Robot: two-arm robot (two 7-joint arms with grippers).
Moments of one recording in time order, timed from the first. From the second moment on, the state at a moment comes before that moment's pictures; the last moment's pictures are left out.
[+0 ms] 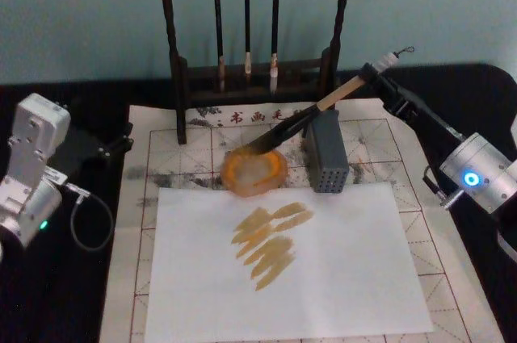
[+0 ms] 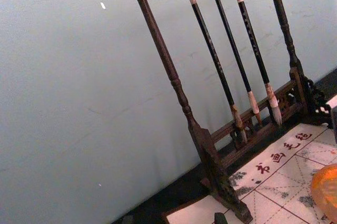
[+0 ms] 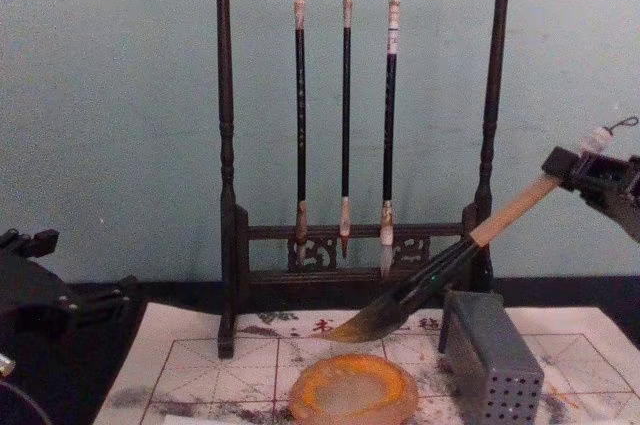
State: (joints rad) left arm -0.20 0.60 0.45 -1.41 -0.25 -0.12 0.03; right arm 0.27 0.45 -0.33 -1.34 1.14 0.07 0.57
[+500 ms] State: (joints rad) left arm -0.20 0.60 0.45 -1.41 -0.25 -0.12 0.03; right arm 0.33 0.42 -0.38 -1.21 1.16 0.06 0.58
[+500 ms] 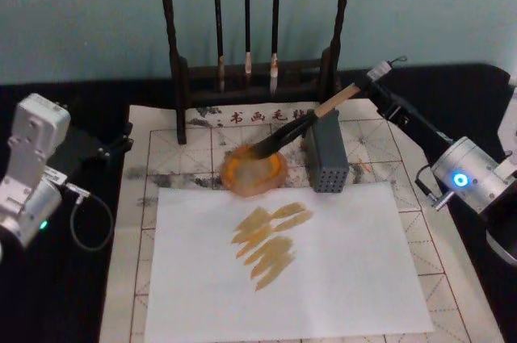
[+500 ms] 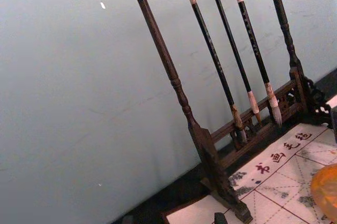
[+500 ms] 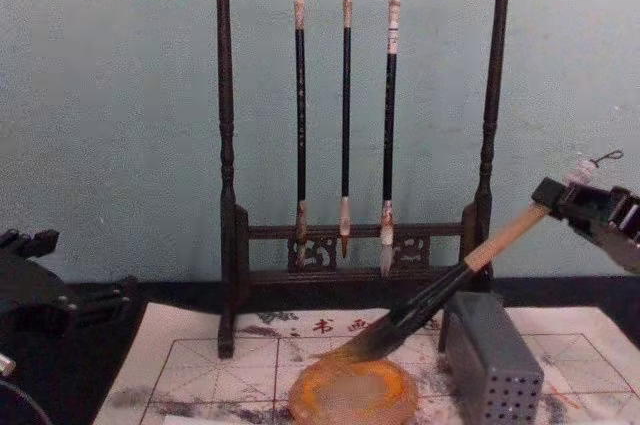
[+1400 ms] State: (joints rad) left arm -0.20 0.60 0.45 -1.41 -0.25 -0.12 0.03; right arm 0.40 0.38 -0.41 -1.05 1.17 0.10 0.62
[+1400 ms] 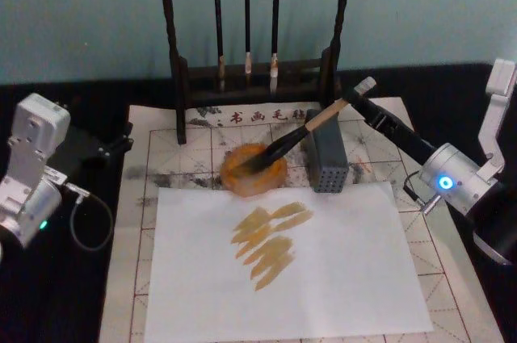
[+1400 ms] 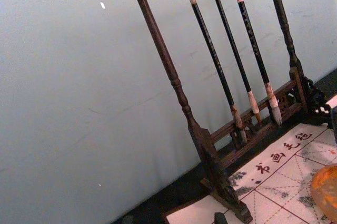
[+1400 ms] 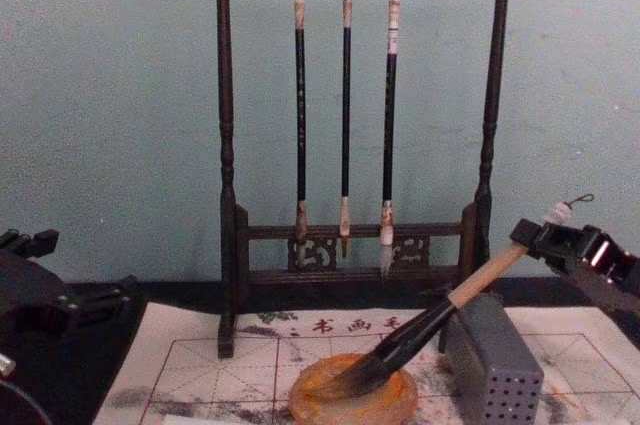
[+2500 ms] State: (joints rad) left arm -0.20 0.60 0.45 -1.41 -0.25 -0.12 0.03; right arm 0.40 0.38 -0.41 -1.04 1.17 0.11 0.61
